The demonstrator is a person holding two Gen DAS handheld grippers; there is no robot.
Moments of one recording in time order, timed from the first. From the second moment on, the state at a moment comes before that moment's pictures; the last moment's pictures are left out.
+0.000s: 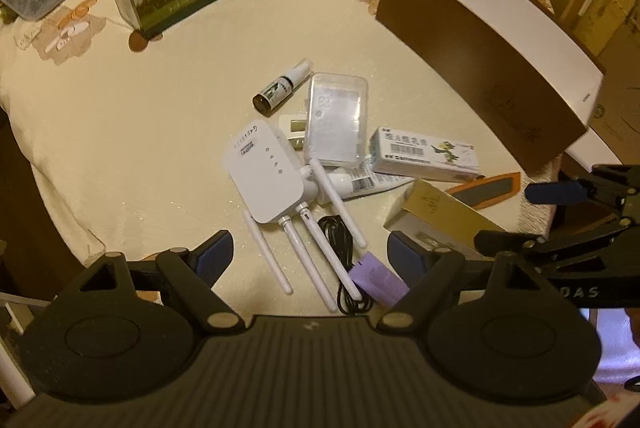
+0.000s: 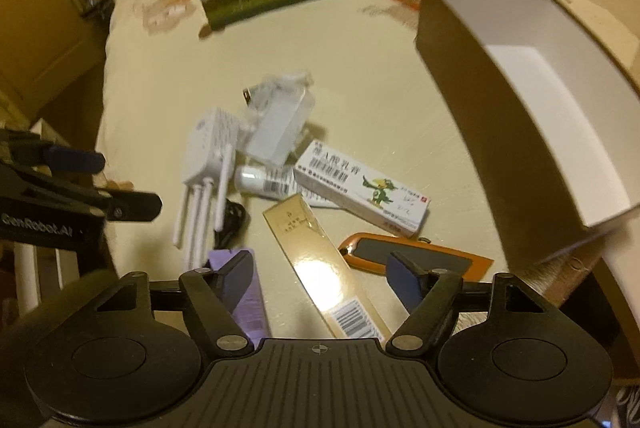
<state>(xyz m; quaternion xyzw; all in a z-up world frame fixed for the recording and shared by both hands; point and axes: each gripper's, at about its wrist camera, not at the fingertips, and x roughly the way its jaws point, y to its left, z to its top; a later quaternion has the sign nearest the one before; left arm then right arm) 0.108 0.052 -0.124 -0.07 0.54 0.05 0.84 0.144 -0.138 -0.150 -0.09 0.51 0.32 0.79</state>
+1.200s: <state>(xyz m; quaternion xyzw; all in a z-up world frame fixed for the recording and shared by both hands) 0.154 0.097 -0.171 -0.12 0.53 0.10 0.83 0.170 -0.148 -0.162 -0.05 0.48 0.26 0.83</state>
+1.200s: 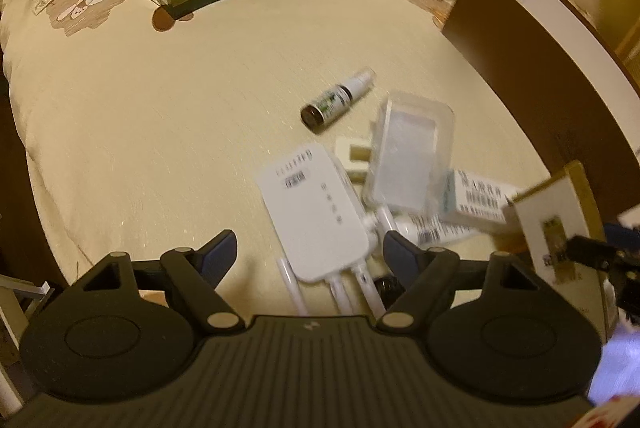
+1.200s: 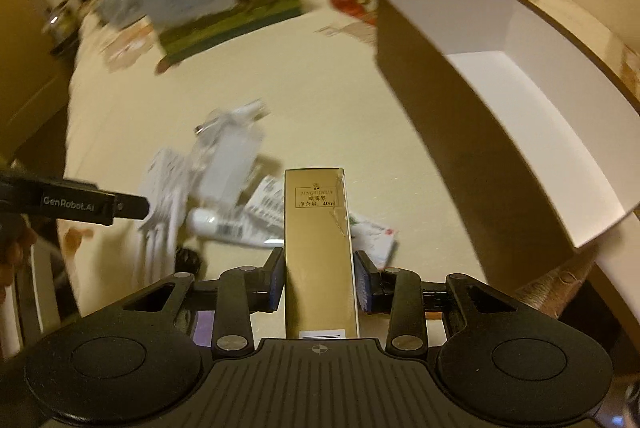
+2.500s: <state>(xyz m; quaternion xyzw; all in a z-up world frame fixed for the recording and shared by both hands) 0.183 0.079 -0.134 -0.09 0.46 0.08 0.88 0.198 -0.199 -0.143 0.03 0.46 0.20 0.86</state>
